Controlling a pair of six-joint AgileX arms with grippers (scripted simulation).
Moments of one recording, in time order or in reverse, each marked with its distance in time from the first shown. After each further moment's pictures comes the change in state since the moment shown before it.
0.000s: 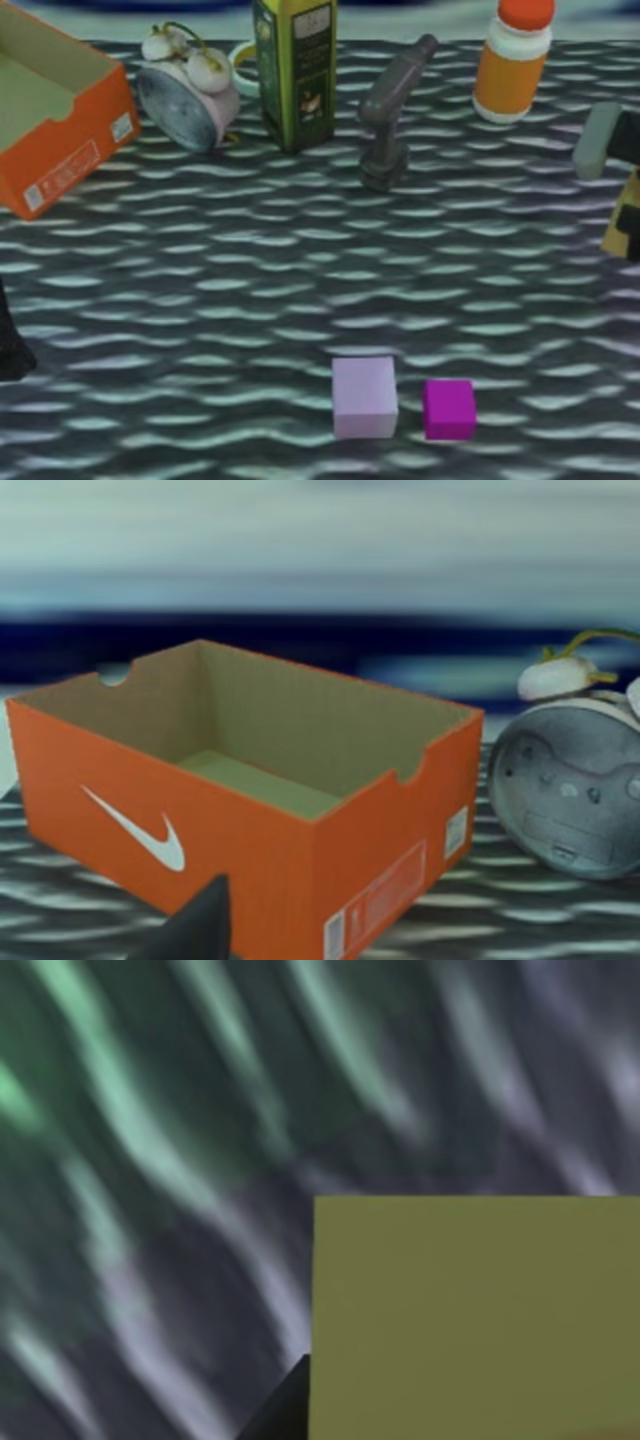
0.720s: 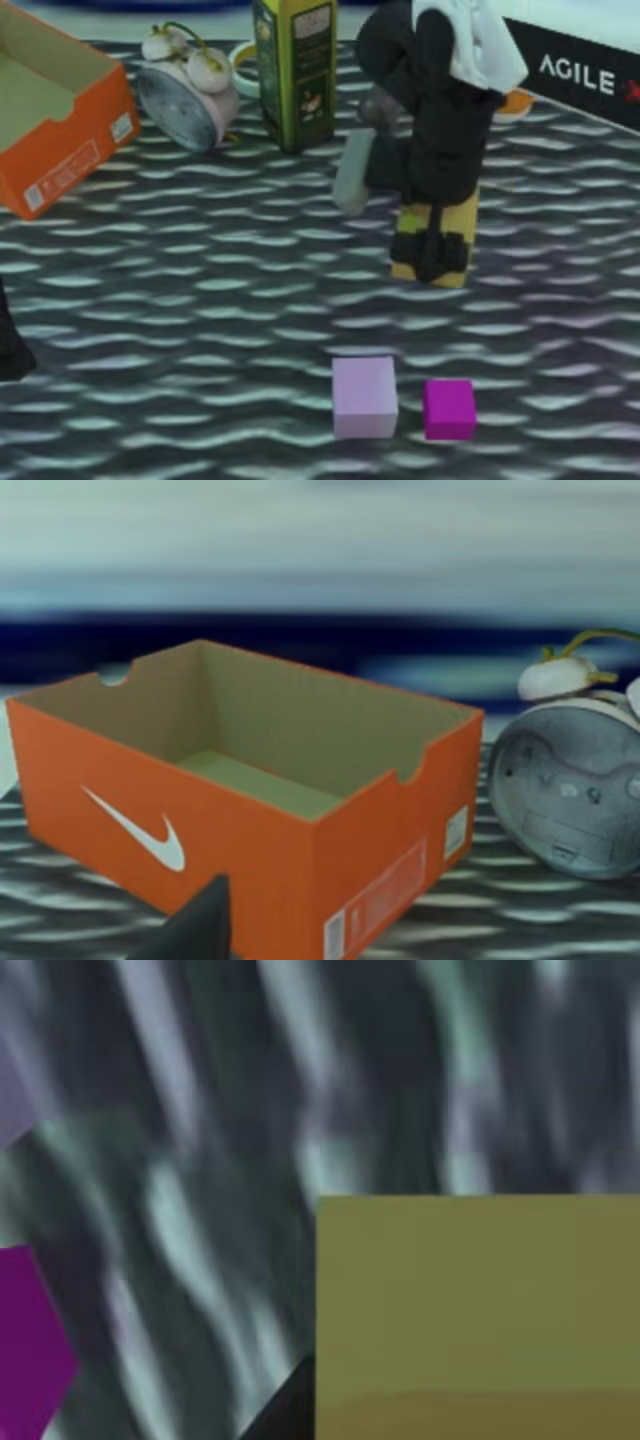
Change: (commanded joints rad) left arm 0.000 0.000 0.000 0.000 0.000 0.000; right arm 0.500 0.199 0.329 -0.158 -0.002 0.237
